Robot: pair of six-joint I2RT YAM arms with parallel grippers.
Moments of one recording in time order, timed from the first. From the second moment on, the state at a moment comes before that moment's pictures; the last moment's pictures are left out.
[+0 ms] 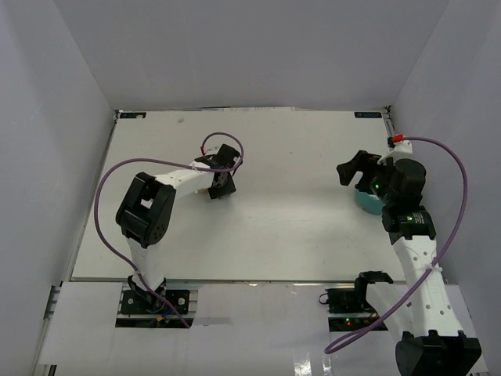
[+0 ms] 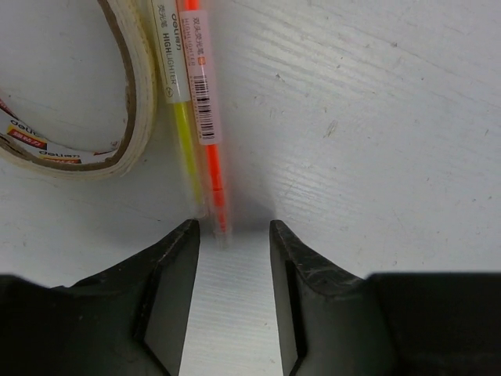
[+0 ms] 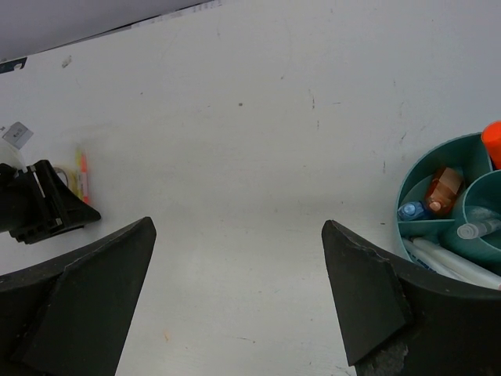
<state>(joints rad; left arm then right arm) -0.55 1.90 1.26 -0.51 -0.29 -0.81 0.03 0.79 0.81 -0.32 -0.22 0.30</state>
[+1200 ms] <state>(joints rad) -0.68 1.69 1.17 -0.40 -0.15 -0.53 0.05 0.81 0.81 -0.28 -0.43 0.28</state>
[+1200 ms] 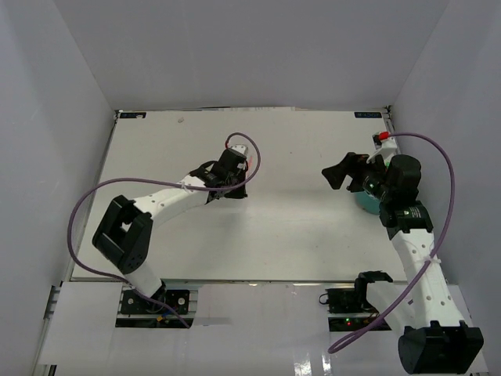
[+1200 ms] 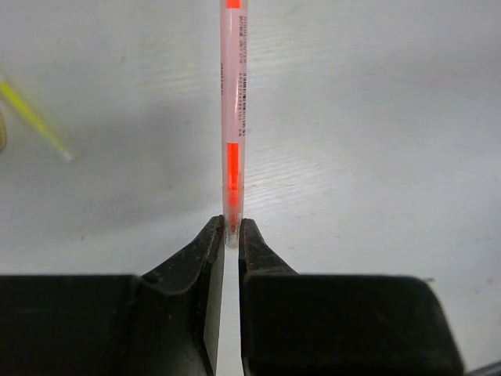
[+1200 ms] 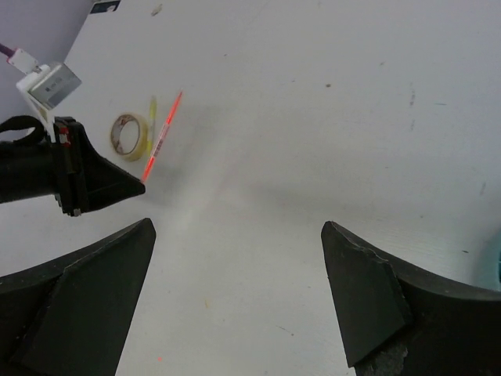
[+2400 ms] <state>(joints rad) -0.76 1.27 0.86 0.05 0.35 0.23 0.42 1.20 1.06 -0.23 -0.57 0.38</state>
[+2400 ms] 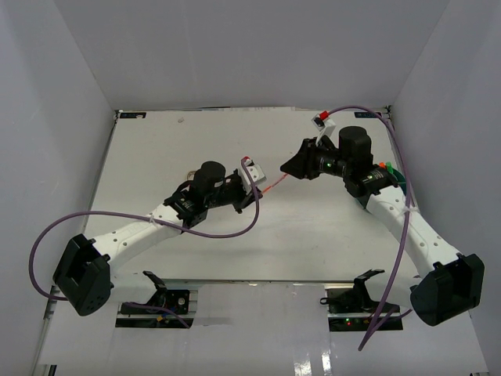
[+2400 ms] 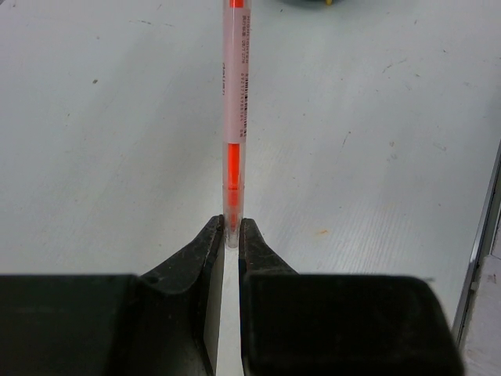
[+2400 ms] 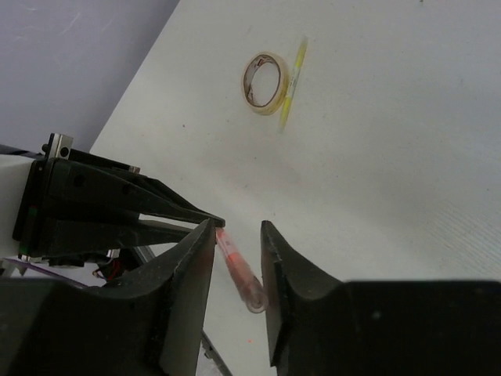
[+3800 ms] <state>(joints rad) -0.56 1.50 1.00 -0.16 -0.10 -0.27 0.13 1.00 1.10 -0.44 0.51 0.11</state>
